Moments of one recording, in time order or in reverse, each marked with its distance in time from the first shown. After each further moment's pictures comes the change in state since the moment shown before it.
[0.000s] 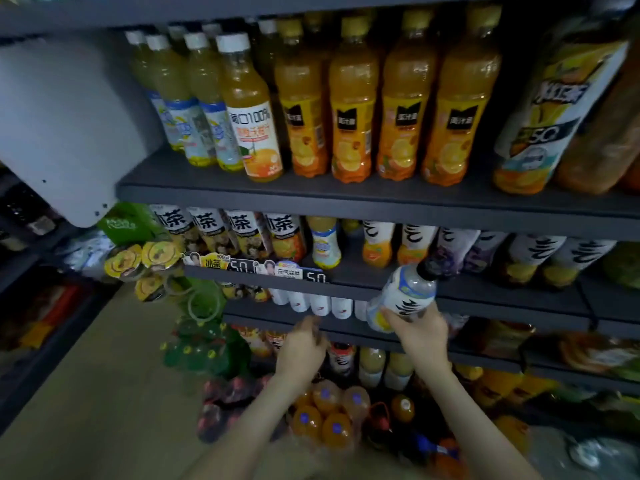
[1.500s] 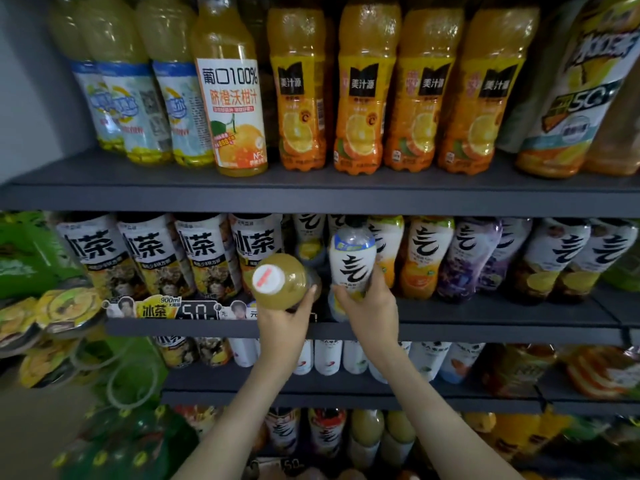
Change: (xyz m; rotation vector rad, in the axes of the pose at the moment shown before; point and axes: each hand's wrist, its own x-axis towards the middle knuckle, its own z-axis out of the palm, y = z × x) left_hand 0.129 -0.016 0.006 -0.748 0.563 0.433; right_hand 0.089 0.032 0.134 -0.274 0.237 -0.372
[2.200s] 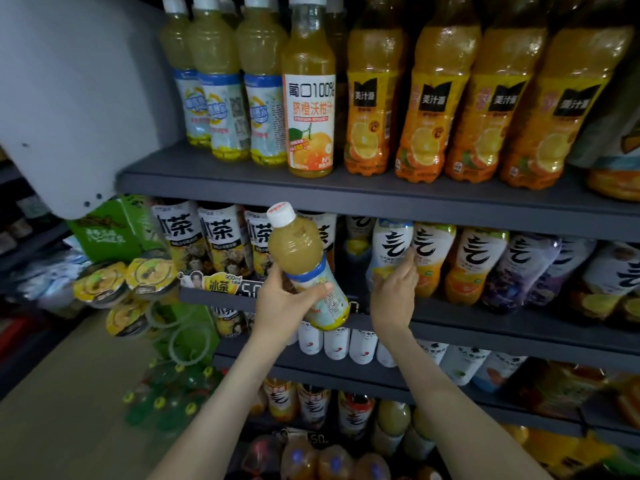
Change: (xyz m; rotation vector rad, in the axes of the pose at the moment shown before) left_hand 0.022 0.047 -0.087 -0.147 -0.178 -0.283; right_hand 0.011 -0.022 0.040 -0.188 0.064 -0.036
